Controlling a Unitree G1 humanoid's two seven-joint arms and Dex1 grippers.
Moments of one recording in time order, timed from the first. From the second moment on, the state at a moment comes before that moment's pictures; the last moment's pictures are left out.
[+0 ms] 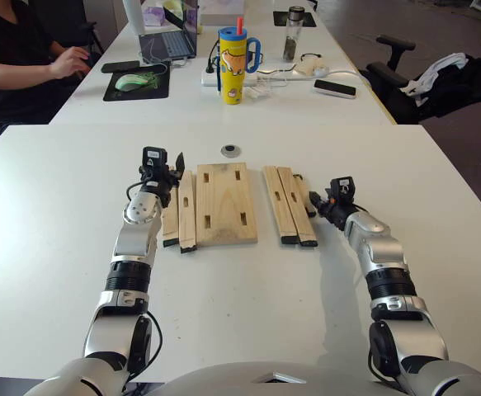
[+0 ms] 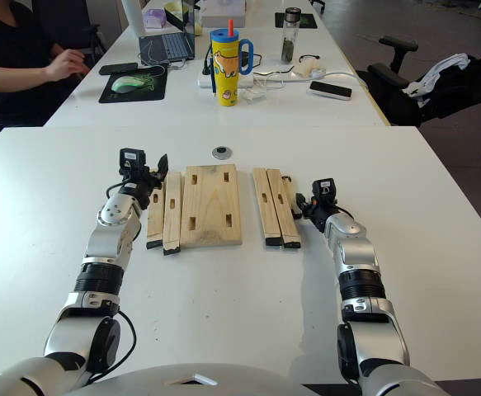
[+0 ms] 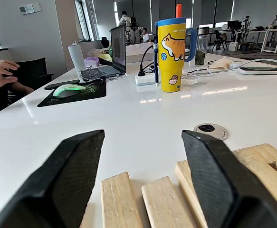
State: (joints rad) left arm -0.47 0.17 0.08 0.40 -0.05 0.07 -0.12; right arm -0.42 -0.29 -0.09 0.50 0.13 0.32 0.36
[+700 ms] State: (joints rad) left arm -0.47 0.17 0.09 0.41 -0.07 0.08 -0.13; right arm -0.45 -0.32 -0.02 0.47 0.12 0.46 0.43
